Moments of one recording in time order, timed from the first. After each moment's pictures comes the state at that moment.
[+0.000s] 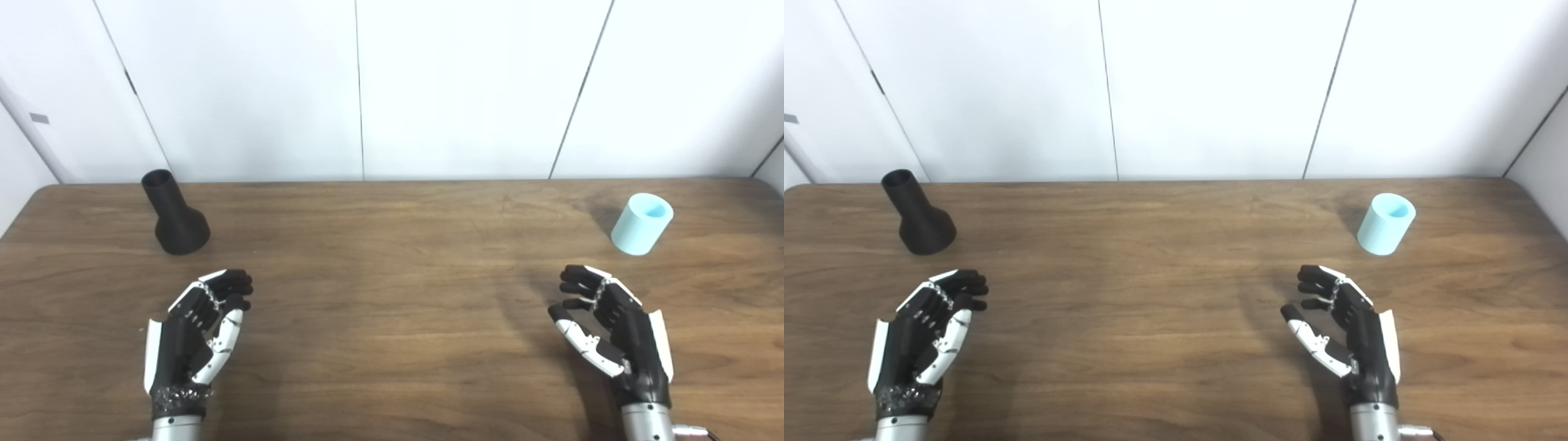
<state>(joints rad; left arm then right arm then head) 0.13 0.08 0.11 -0.14 -0.01 -0.29 0.02 0.12 -0.06 -0.10 -0.14 -0.13 -0.21 -0.10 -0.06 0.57</state>
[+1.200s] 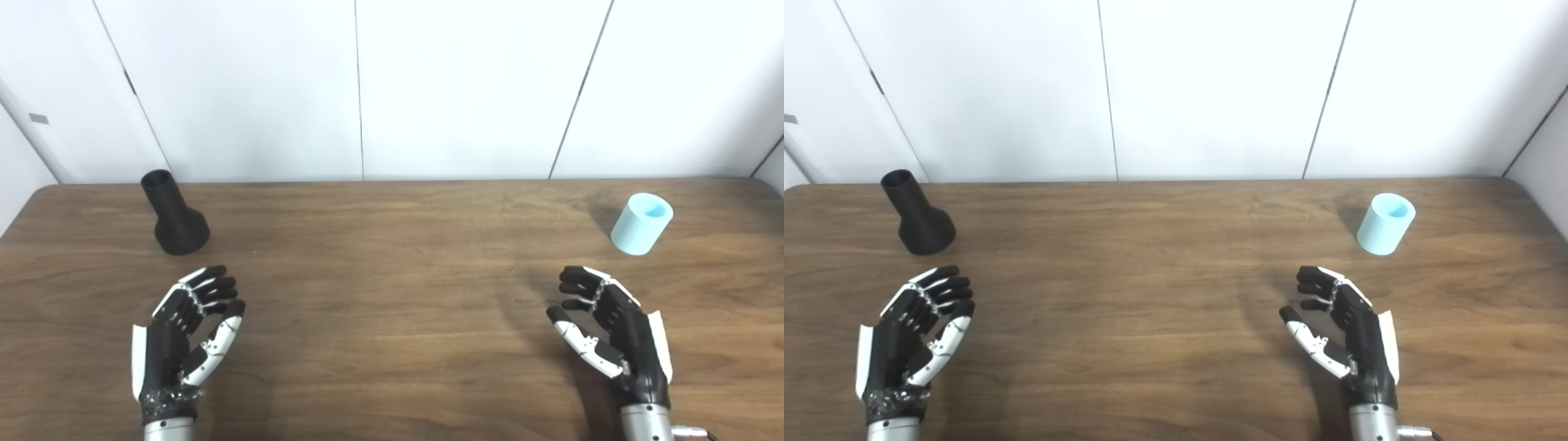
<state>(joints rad) 0.15 0.05 0.15 -0.17 0.10 -0.24 0.09 0.12 -0.06 -0.10 -0.14 -0.12 -0.20 -0.10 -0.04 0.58</state>
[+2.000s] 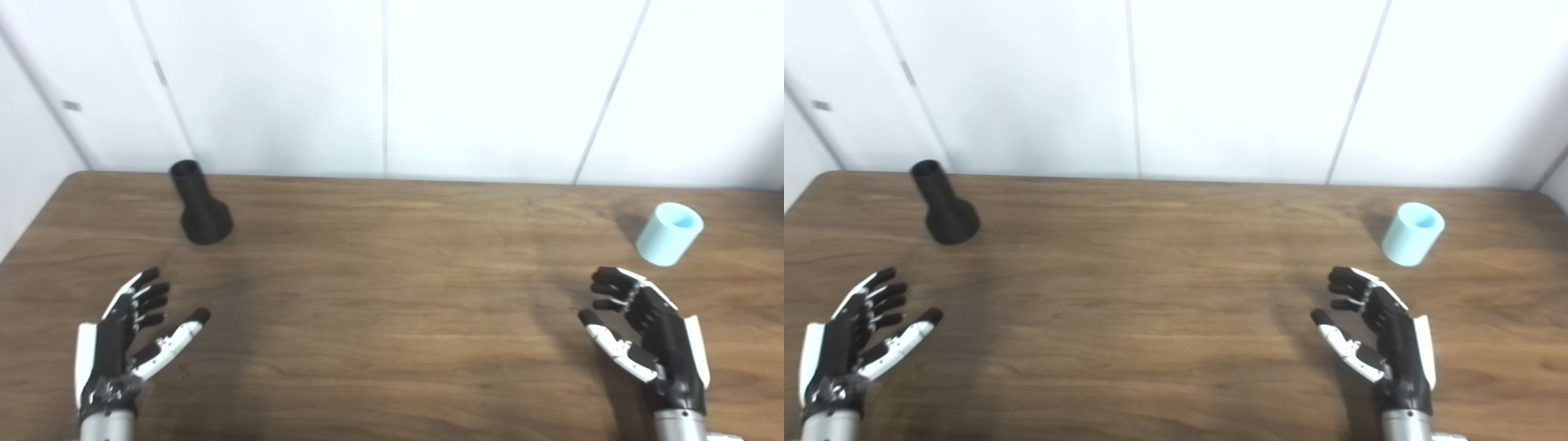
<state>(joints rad) 0.12 0.17 0.27 -0.27 0.19 0.16 0.09 0.09 -0.12 -0.13 -0.10 -0.06 -0.25 -0.08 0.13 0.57</state>
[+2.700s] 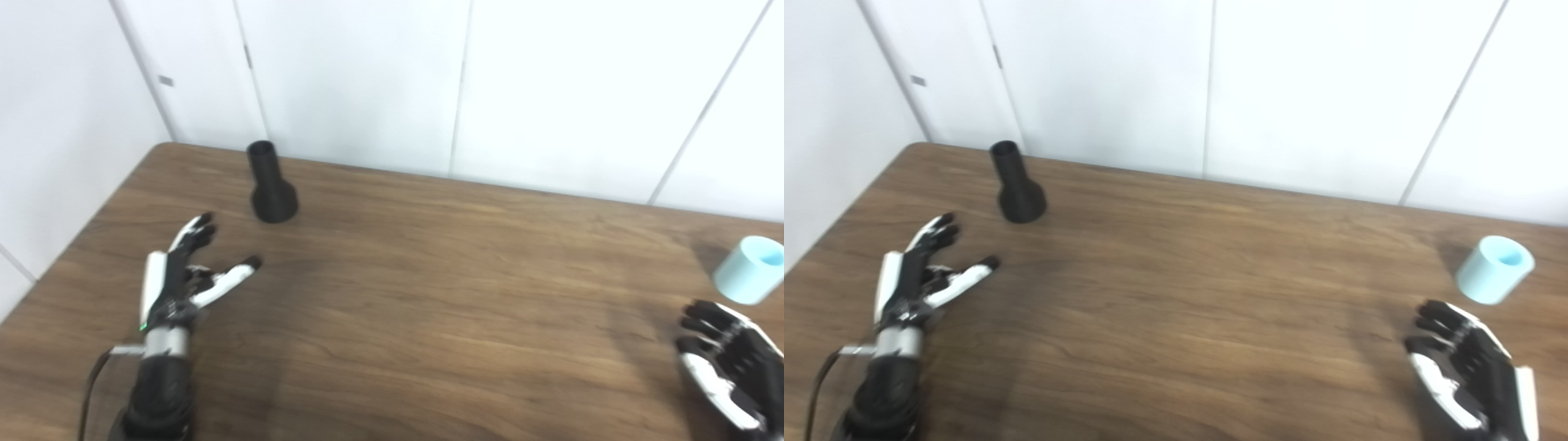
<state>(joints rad) -0.05 0.29 0.24 -0.03 0.27 0.17 0.13 0.10 -0.17 -0.18 -0.09 0.05 -0.21 -0.03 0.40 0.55</state>
